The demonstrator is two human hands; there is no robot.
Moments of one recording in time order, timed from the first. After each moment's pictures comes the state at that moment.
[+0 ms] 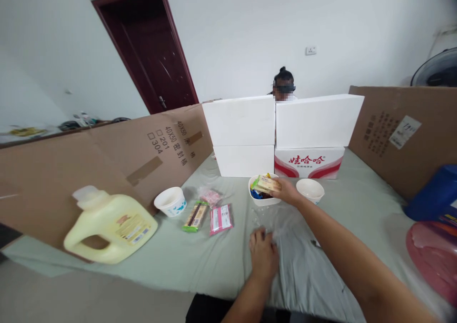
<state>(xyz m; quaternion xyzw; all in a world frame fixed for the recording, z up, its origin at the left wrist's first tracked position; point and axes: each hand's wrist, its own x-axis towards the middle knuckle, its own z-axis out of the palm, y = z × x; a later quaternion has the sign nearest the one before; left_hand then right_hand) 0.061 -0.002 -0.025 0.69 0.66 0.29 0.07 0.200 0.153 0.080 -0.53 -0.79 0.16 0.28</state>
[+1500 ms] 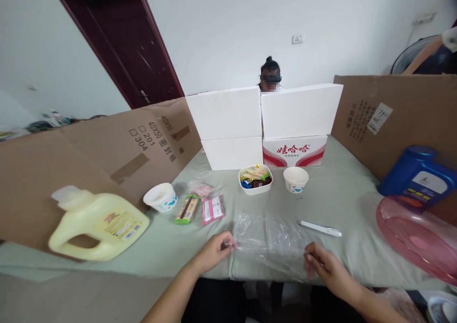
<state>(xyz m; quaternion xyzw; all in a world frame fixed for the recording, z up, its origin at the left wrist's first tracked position) -0.079 -0.021 0.026 0.75 0.47 0.22 0.42 0.286 -0.096 -0.005 -0.49 -0.68 0.42 0.33</state>
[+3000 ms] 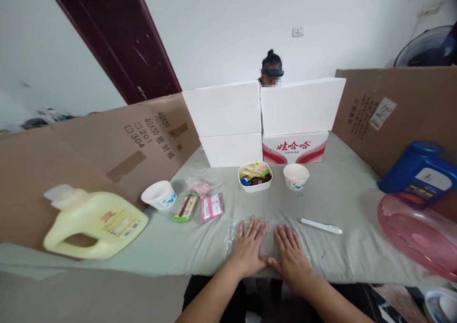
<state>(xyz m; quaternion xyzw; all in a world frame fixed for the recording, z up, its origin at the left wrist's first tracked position) 0.013 -0.026 -0.010 0.88 0.45 0.06 0.10 0.197 -0.069 -0.056 -0.56 -0.80 0.03 0.20</state>
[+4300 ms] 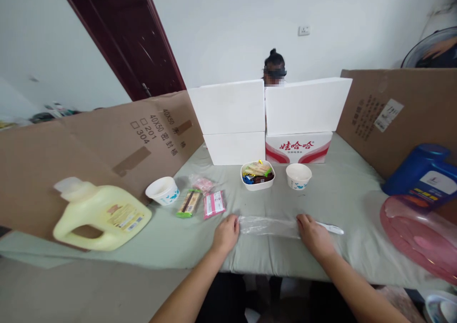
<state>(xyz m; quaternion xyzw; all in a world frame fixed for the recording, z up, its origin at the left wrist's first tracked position) -0.043 0.008 -0.018 0.75 0.64 0.17 0.01 0.266 -0.026 -0.016 -0.68 -0.72 -0.01 0.12</state>
